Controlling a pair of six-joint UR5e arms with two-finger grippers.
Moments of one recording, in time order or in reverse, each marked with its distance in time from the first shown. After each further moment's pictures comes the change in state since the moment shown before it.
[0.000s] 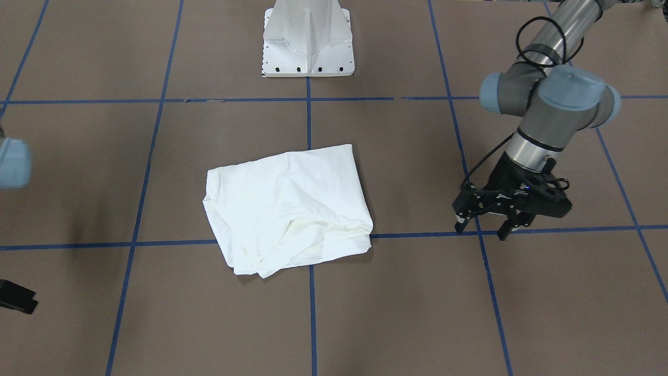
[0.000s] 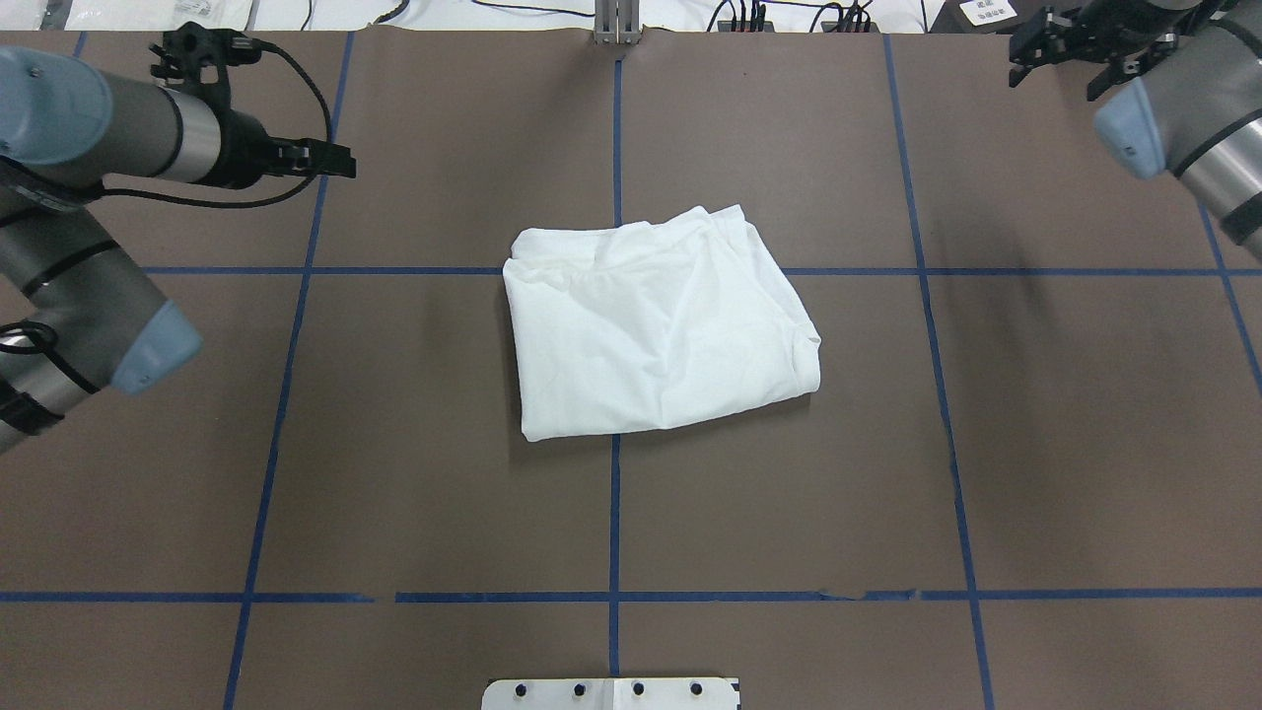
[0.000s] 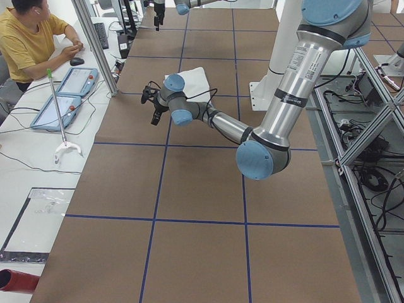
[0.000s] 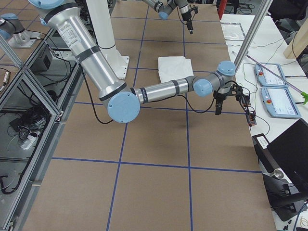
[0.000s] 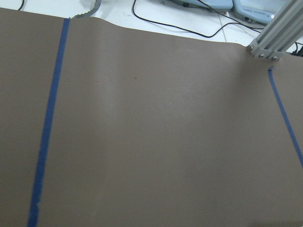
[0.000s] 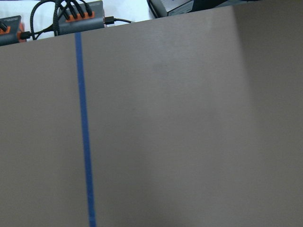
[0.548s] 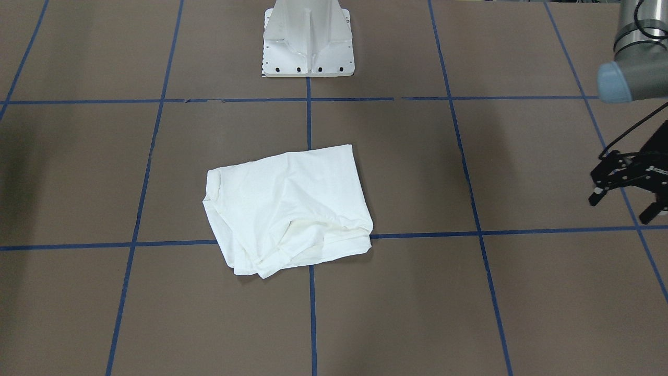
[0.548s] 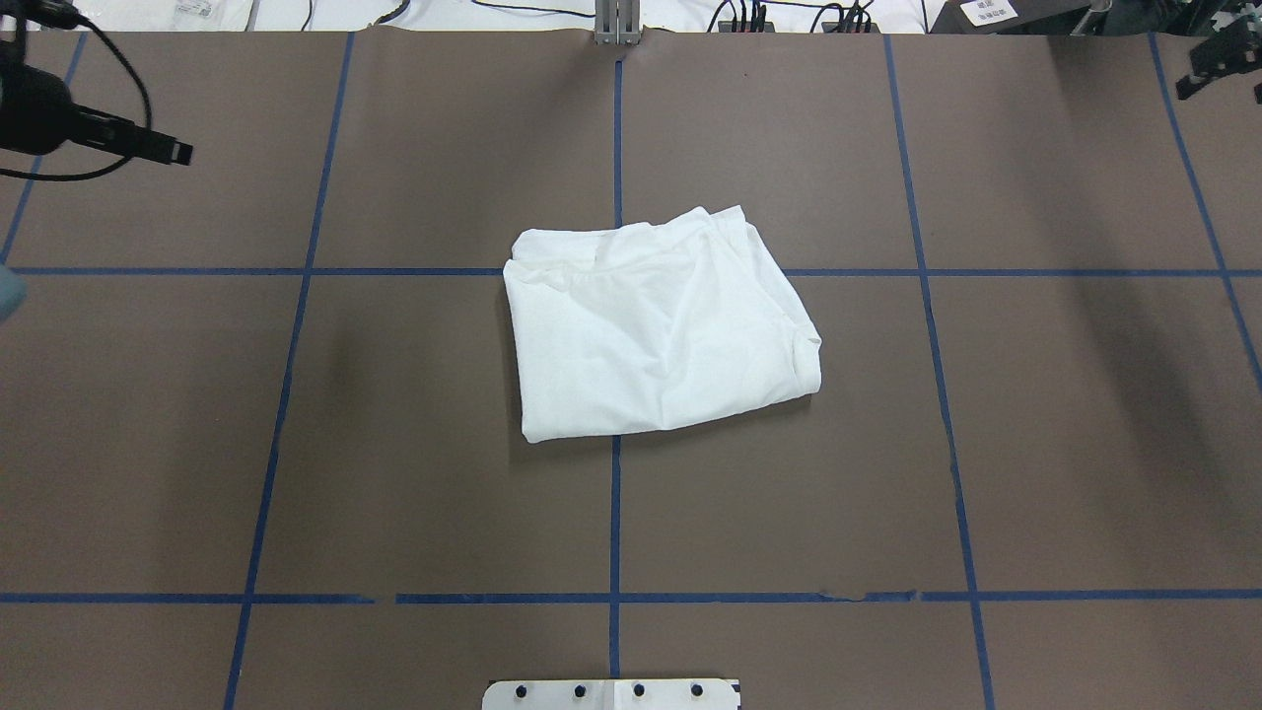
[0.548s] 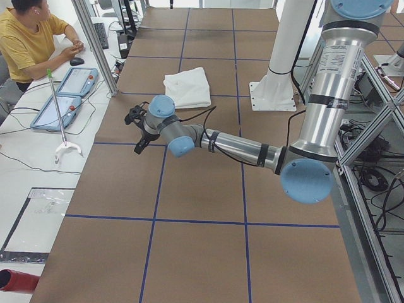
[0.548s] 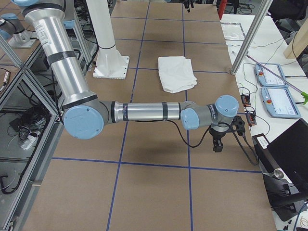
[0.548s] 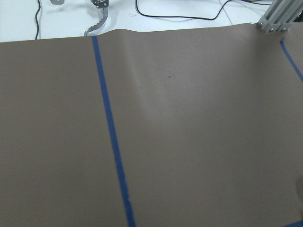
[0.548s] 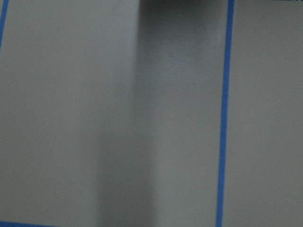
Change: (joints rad) left arm -0.325 0.206 -0.033 0.013 -0.254 0.555; right arm 0.255 -0.183 0.021 -0.117 0.102 -0.596
